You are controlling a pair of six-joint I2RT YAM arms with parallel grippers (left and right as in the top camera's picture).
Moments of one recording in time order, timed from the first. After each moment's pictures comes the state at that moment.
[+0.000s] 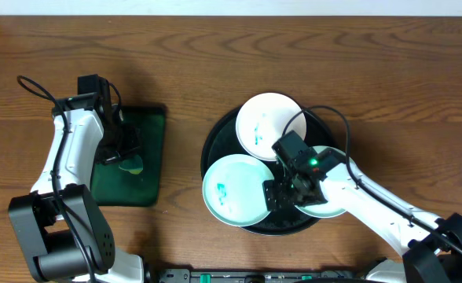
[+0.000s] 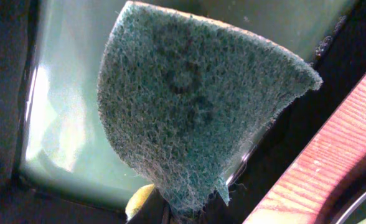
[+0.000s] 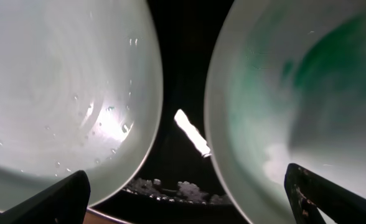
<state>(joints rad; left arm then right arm) 0.19 1.69 1.20 -1.05 0.05 -0.20 0.64 1.53 0.89 -0.84 -0.16 0.49</state>
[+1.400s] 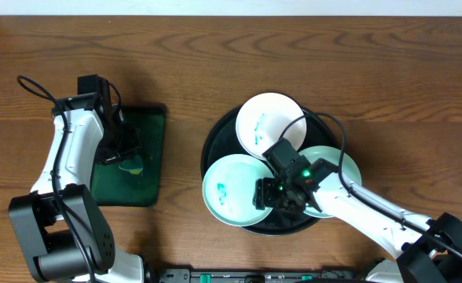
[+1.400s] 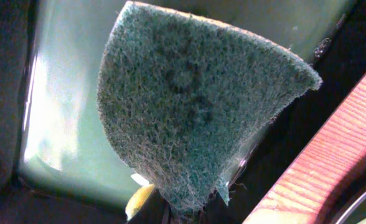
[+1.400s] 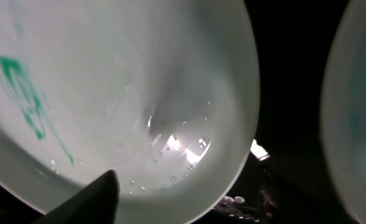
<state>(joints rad) 0.19 1.69 1.20 -1.05 0.05 -0.20 0.71 1.53 0.80 -0.61 -0.29 0.79</state>
